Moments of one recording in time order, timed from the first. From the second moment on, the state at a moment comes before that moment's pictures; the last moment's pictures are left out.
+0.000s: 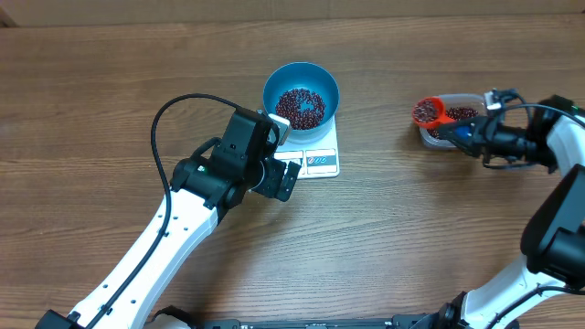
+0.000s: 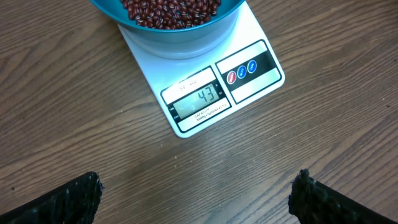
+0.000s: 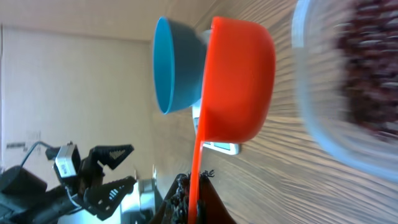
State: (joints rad) left arm -0.49 1.38 1.10 -0.74 0.03 -0.07; right arm -0.44 1.94 1.36 -1.12 -1.21 -0.30
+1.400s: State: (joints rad) left arm -0.49 1.38 1.10 -0.74 0.03 -0.07; right arm 0.45 1.94 1.77 -0.88 -0.15 0.15
